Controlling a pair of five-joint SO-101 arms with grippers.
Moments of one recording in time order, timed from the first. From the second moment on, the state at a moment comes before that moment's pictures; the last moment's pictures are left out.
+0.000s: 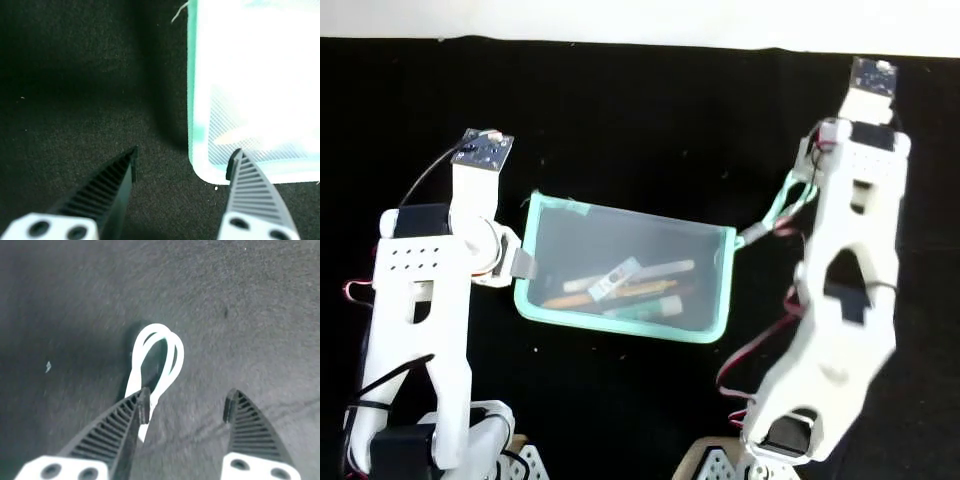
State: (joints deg) left arm -11.6 -25.0 33.6 75.5 -14.4; right arm 13.9 33.0 -30.2 69.1 -1.6
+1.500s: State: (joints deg) left arm -11.6 -24.8 33.6 75.5 -14.3; right arm 14.3 57.6 -45.4 67.2 -12.4
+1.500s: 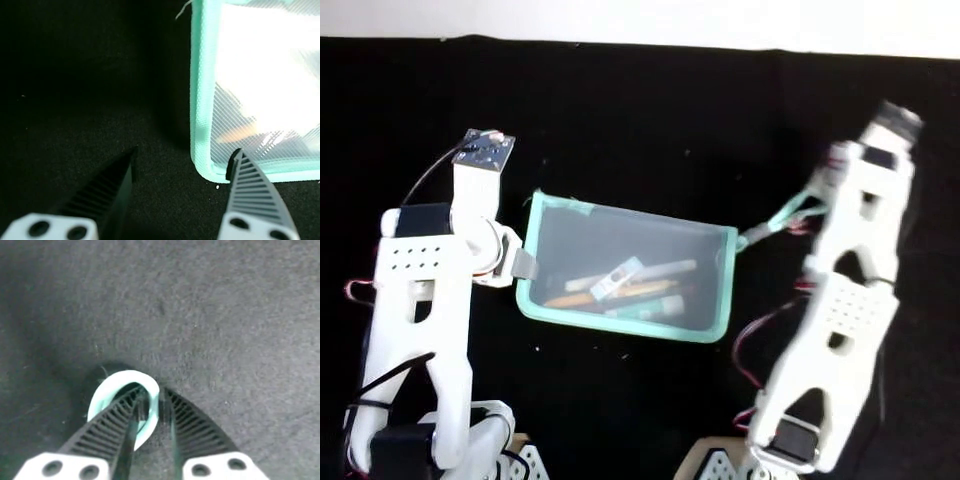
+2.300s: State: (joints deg) left arm -11.6 -24.8 28.9 75.5 -14.3; right arm 11.4 58.0 -93.1 99.3 -12.4
